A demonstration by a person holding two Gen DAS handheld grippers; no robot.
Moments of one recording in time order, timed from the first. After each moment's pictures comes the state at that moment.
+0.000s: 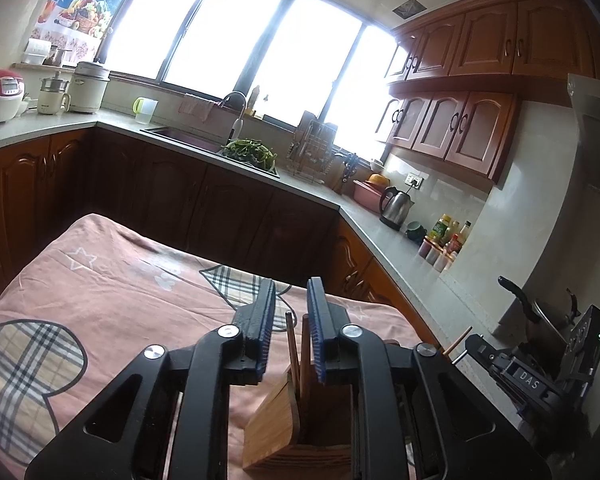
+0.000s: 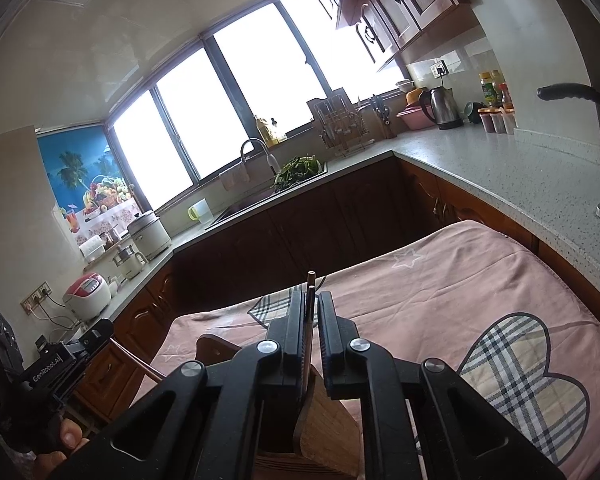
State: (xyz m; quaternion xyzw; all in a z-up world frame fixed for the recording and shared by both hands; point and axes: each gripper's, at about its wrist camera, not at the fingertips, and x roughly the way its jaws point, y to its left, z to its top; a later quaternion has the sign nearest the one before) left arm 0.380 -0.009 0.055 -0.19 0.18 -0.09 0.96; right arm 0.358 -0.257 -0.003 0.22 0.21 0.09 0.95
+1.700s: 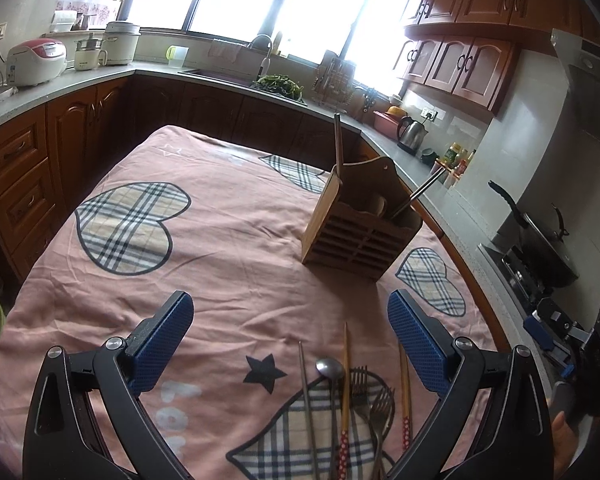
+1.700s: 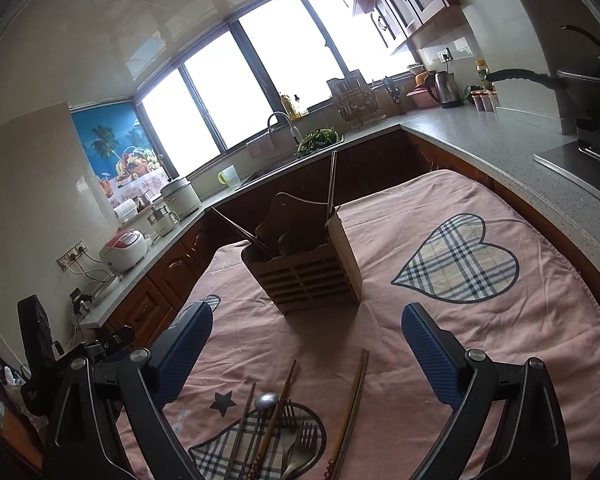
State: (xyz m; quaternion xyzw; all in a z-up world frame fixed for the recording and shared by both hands) left arm 0.160 0.026 0.013 -0.16 0.31 -0.07 0.93; right arm 0.134 -0.262 -0.015 0.21 0.25 0.13 0.94
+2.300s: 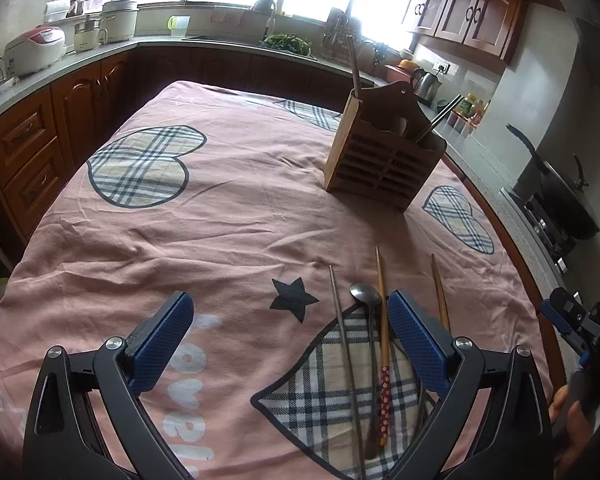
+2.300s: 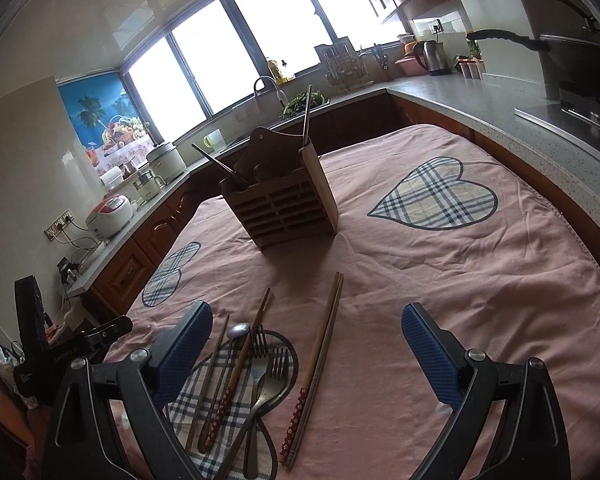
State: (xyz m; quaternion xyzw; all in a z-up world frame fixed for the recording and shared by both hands) left arm 0.141 0.015 -0.037 -0.11 0.38 -0.05 0.92; right arm 0.105 -0.258 -0.063 0.19 0.31 0.12 0.92
